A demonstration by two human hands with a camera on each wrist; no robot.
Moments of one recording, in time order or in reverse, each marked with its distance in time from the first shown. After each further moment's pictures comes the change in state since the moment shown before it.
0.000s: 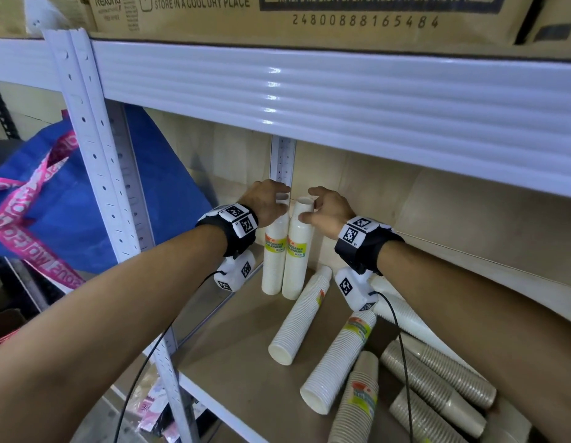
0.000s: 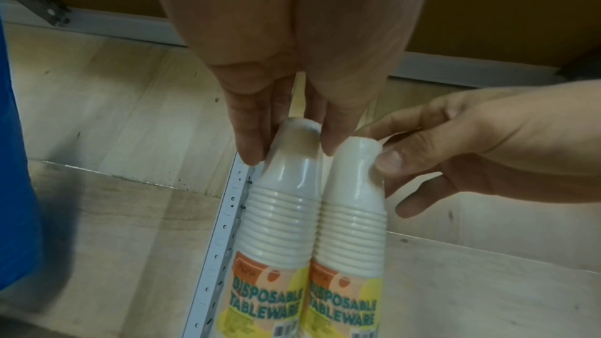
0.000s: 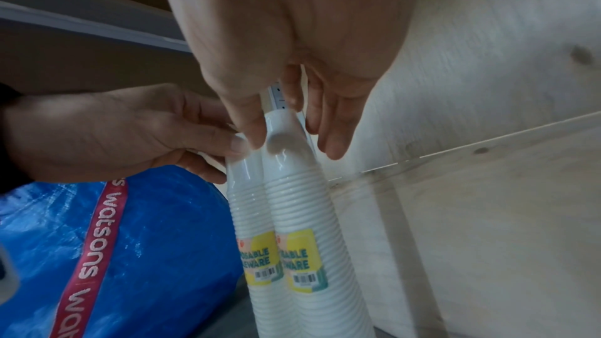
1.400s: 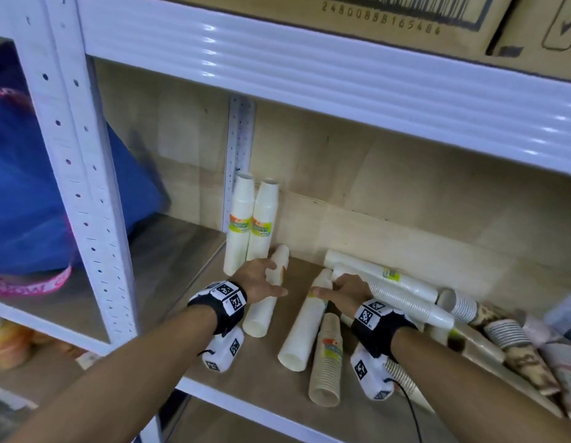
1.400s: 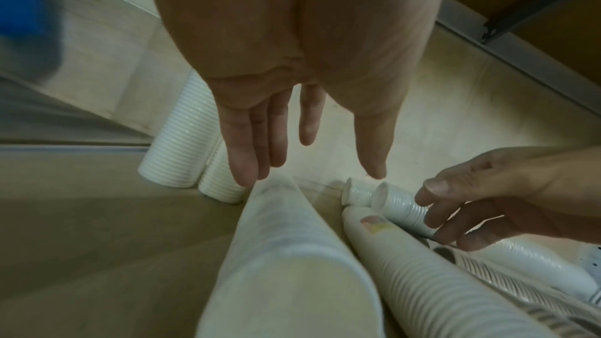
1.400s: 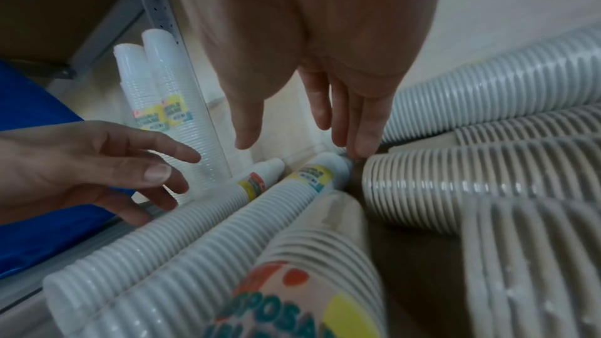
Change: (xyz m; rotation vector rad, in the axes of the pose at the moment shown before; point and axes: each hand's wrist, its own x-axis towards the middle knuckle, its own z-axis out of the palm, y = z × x) left_hand -0.100 -0.033 0.141 -0.279 -0.445 -0.076; right_hand -0.170 0.121 0.036 -0.170 -0.026 0.660
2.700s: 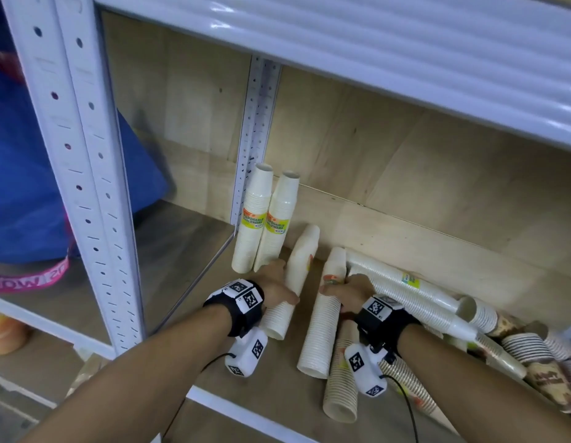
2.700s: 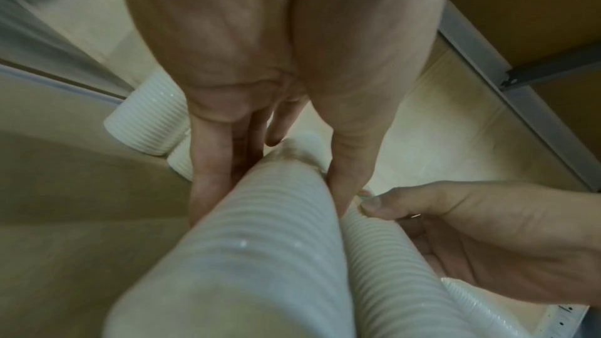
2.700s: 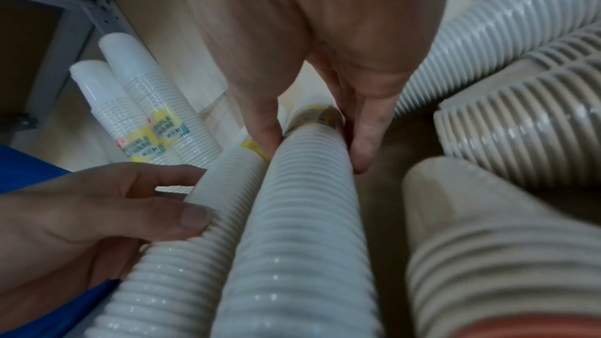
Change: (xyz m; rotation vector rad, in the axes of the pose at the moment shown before) left_hand 0.022 -0.010 0.008 -0.060 -0.121 -0.054; right_hand 0.022 -0.027 0.017 0.373 -0.032 0.171
